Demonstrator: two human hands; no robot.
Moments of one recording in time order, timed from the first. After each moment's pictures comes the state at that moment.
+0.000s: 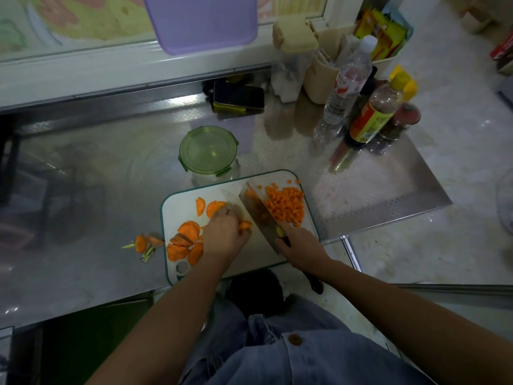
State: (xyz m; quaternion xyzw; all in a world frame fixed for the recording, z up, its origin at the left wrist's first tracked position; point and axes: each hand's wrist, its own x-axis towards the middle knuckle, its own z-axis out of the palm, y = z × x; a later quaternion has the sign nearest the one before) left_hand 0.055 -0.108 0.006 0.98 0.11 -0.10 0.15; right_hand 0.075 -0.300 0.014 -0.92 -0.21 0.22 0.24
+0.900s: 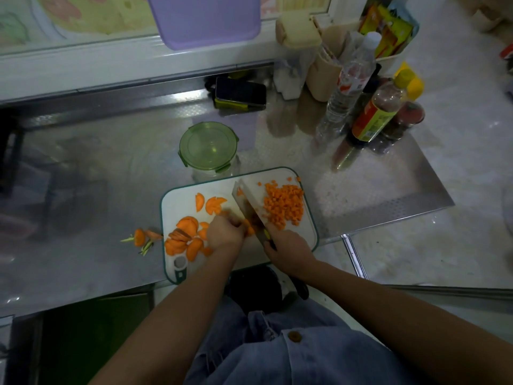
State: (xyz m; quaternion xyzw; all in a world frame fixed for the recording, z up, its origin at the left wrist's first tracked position) left_hand 0.057 -0.129 0.011 0.84 0.38 -0.12 0.36; right_hand 0.063 -0.281 0.015 -0.92 -0.25 0.22 0.21
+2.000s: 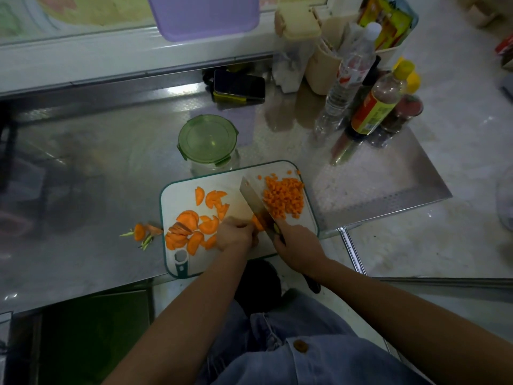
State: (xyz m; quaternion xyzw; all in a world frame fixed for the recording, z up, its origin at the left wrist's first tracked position) left_hand 0.046 -0.153 0.007 0.65 0.50 -0.11 0.56; right_hand 0.052 -0.293 0.024 -0.94 -0.22 0.17 0.21
